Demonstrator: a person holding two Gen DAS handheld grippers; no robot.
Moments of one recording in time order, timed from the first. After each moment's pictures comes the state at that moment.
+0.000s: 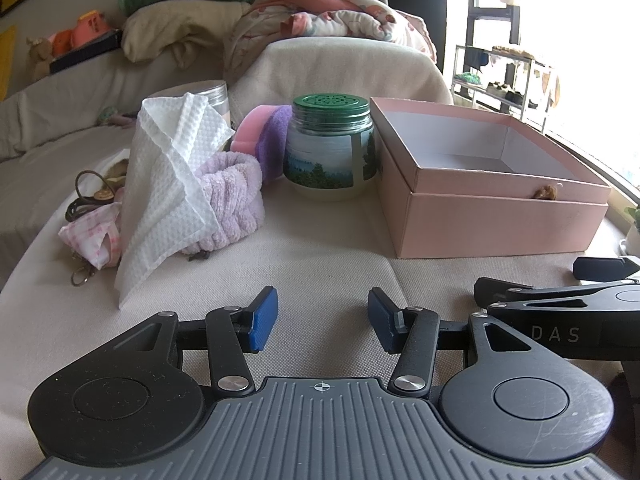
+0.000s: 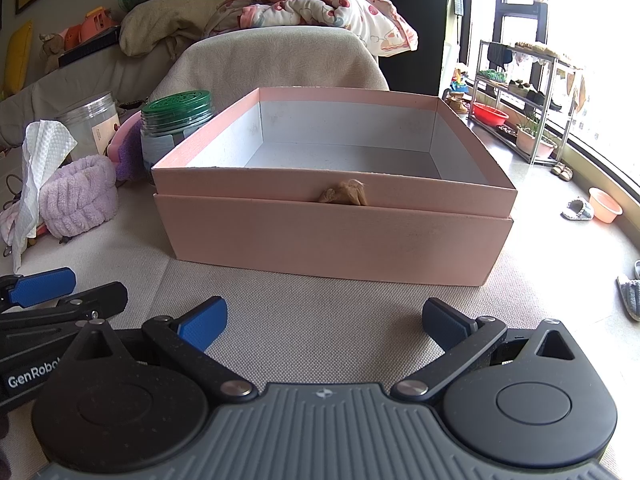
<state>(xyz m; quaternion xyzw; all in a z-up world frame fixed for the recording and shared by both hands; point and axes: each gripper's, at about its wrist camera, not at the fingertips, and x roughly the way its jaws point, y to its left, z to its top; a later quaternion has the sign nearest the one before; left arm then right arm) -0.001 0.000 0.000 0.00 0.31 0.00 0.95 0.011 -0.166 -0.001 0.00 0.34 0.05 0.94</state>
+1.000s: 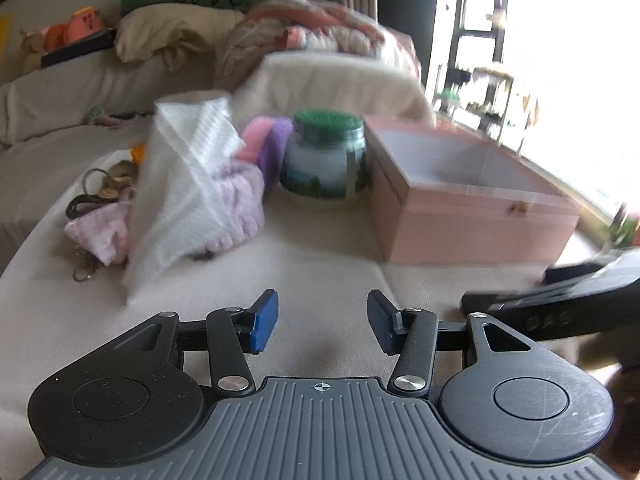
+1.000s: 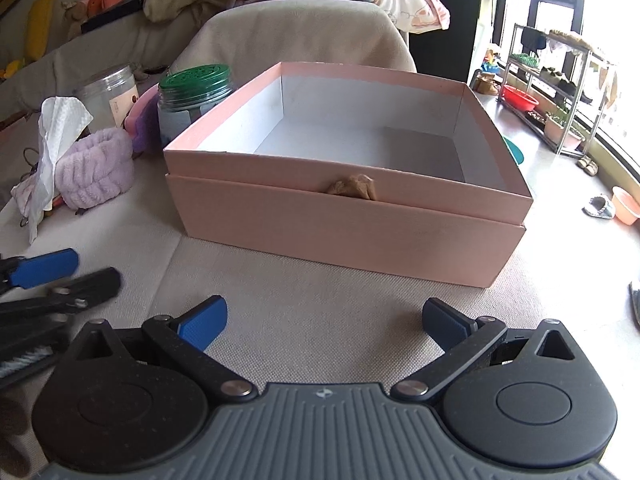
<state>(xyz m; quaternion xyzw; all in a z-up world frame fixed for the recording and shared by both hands) -0.021 0.023 0.013 -0.04 0.29 -0.05 0.96 0.021 -0.172 0.007 -0.02 0.39 0.10 0.91</state>
